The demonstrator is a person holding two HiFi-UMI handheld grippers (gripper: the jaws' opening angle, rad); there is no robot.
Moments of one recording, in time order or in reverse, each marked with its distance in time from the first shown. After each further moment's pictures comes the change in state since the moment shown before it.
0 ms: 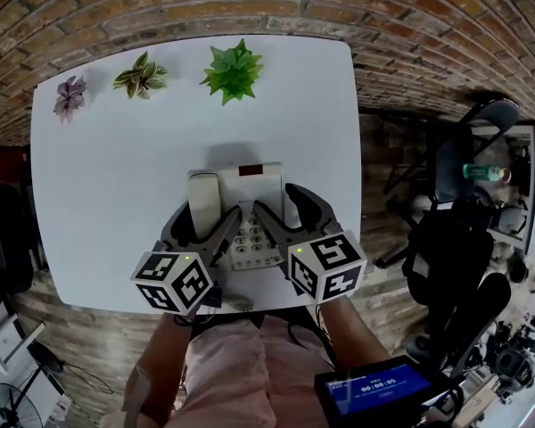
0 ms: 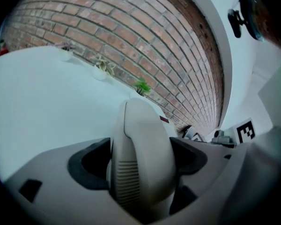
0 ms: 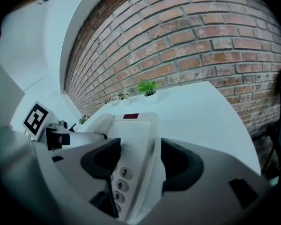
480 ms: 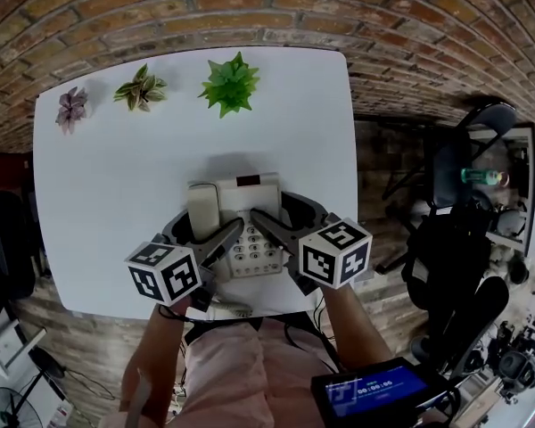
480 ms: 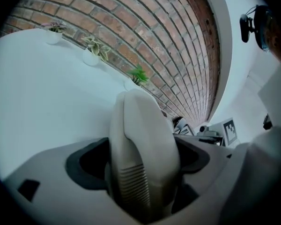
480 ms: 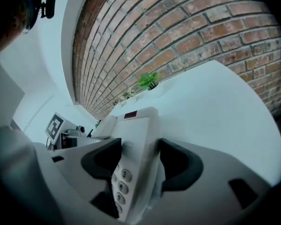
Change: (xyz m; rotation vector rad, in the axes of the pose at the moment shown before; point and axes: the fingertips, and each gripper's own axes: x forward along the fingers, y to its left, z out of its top) left arm 0.012 -0.003 -0.008 -0.014 0.157 -0.125; right arm 0.012 0.002 -0.004 0.138 0.052 0.211
